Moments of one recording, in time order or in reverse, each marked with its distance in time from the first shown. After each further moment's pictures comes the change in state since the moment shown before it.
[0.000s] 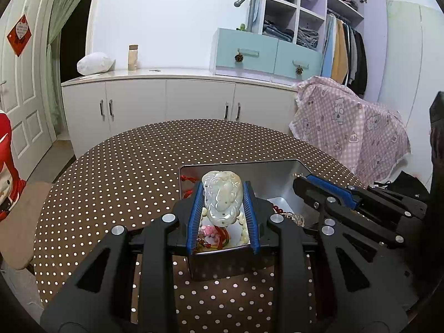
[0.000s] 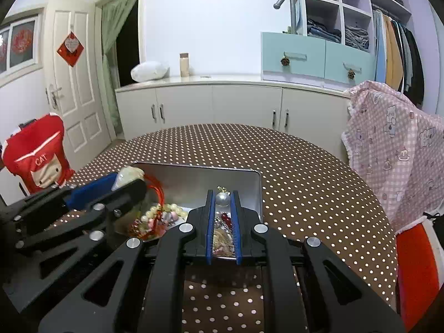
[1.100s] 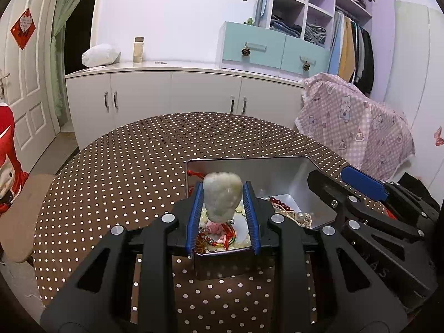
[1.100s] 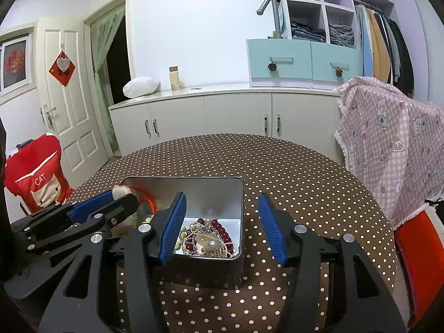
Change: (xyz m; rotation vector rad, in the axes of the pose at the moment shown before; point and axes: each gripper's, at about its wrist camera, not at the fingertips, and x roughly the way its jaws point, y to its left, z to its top) left arm 0.005 0.005 0.001 -0.025 0.033 0.024; right arm -0.009 -0.018 0.001 0.082 -0.053 -0.020
